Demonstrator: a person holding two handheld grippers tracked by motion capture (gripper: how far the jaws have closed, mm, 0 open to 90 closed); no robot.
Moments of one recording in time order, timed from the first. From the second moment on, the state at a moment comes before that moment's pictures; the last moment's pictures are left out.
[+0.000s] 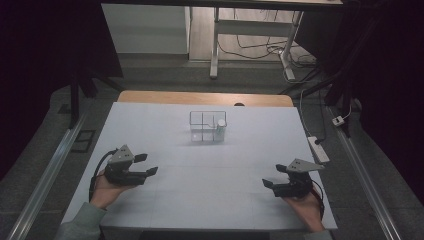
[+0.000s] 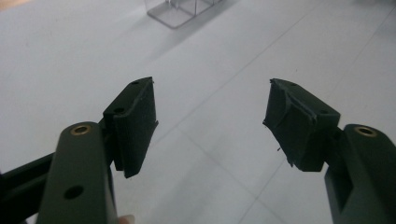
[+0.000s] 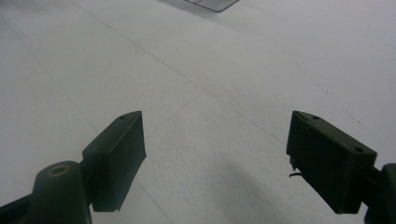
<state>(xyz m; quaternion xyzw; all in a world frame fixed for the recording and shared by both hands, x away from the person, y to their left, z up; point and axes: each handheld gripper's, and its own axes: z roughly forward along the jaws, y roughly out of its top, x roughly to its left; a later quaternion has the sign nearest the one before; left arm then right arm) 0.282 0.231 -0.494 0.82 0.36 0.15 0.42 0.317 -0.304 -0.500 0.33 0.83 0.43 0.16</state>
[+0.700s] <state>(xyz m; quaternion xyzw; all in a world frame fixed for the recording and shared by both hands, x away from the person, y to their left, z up) 0.281 0.244 -0.517 0.81 0.38 0.14 0.42 0.315 -0.306 -0.500 0.32 0.83 0.43 0.17</state>
